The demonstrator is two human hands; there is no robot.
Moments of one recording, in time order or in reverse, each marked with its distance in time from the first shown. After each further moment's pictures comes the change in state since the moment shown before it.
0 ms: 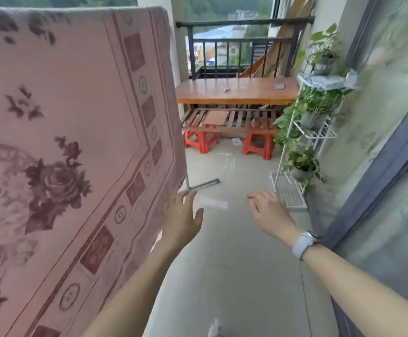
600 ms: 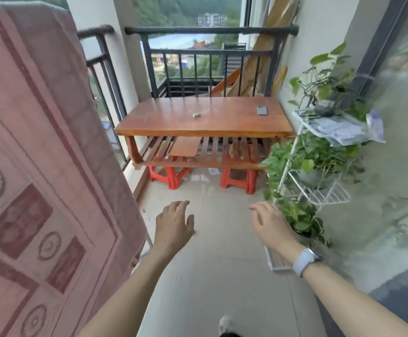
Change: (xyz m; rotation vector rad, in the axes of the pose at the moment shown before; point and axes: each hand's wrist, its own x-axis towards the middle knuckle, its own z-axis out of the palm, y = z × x) left_hand 0.520 0.008 0.171 -0.071 -0.089 0.046; right_hand 0.461 0.212 0.034 0.024 0.013 0.151
